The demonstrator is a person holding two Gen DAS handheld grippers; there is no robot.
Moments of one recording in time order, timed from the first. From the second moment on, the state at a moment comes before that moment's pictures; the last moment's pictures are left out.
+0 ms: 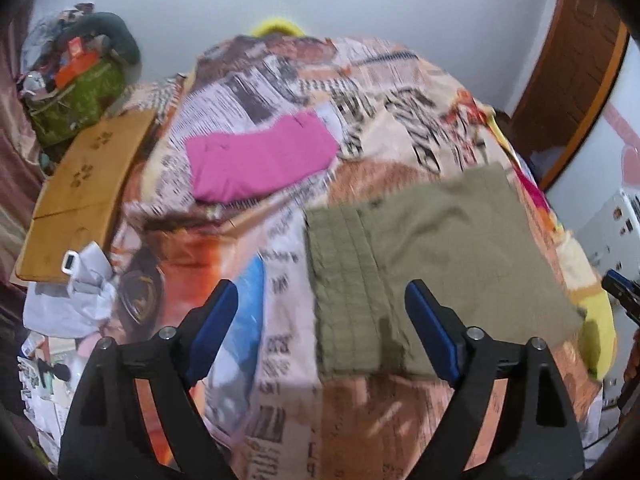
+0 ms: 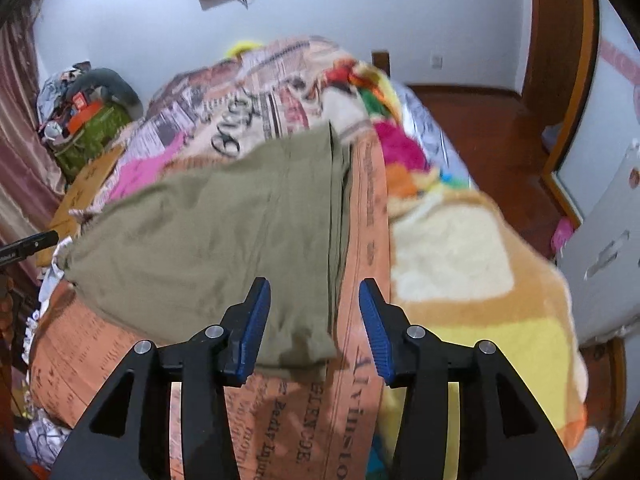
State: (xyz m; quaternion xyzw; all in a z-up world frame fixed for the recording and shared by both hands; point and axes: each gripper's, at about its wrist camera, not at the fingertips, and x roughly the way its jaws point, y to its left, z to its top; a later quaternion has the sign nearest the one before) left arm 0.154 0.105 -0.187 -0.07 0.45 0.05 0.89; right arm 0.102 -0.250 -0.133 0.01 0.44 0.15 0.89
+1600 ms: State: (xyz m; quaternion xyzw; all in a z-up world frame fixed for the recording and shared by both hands) left arm 0.297 0.129 -0.293 -0.09 0.54 0.04 0.83; right arm 0.357 -0.200 -0.227 -0.01 0.48 0.18 0.86
